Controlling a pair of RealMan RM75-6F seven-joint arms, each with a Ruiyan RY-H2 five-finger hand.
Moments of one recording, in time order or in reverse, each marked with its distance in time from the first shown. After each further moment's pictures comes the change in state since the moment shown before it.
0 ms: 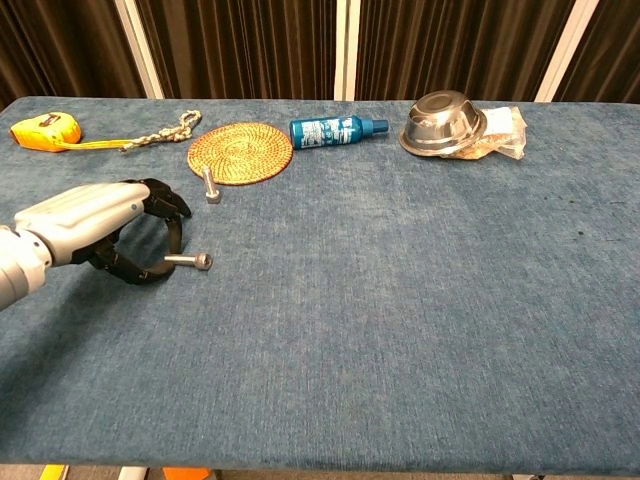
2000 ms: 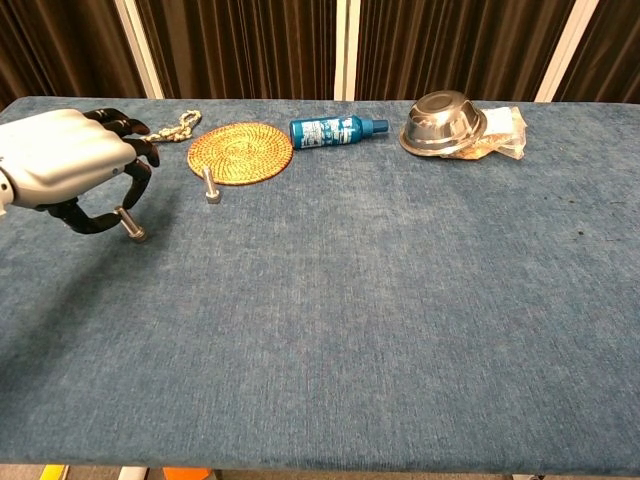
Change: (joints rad) left arm -0.100 0.201 0.021 -0.166 -0.057 0.013 0.566; right arm -0.006 -0.006 -0.001 0.016 0.010 0.003 0.018
